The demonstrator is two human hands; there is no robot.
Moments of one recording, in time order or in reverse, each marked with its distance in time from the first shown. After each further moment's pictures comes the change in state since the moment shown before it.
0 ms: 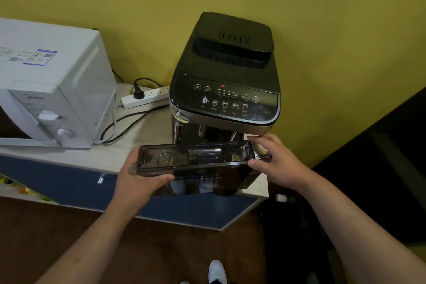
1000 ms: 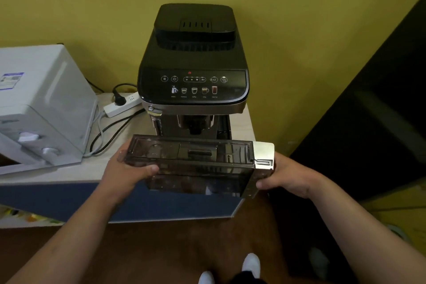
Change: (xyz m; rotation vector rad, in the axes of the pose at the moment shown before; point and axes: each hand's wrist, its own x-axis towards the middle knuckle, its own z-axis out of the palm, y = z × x) left_hand 0.017 0.012 -0.011 -0.117 -0.260 -0.024; right_hand -0.070 0.050 0.013 0.711 -0.280 0.268
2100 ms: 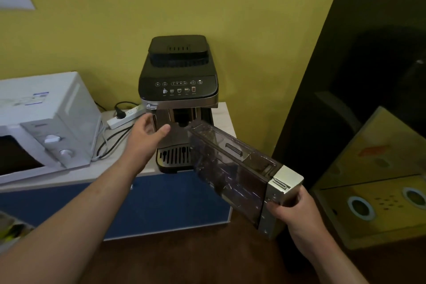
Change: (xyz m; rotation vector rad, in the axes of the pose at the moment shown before) left_hand -0.048 0.076 0.059 0.189 0.125 0.197; right_hand -0.186 0.059 0.114 0.355 0.762 -0.173
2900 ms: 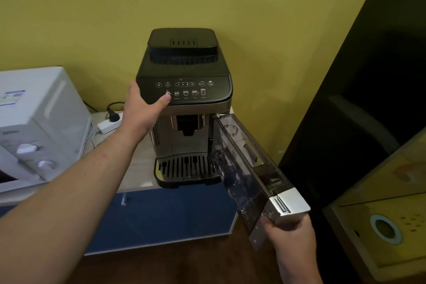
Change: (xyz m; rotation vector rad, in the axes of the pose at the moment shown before) left_hand 0.137 -0.016 -0.005 0.038 0.082 0.080; right_hand 0.049 0.042 0.078 0.161 0.328 -0.007
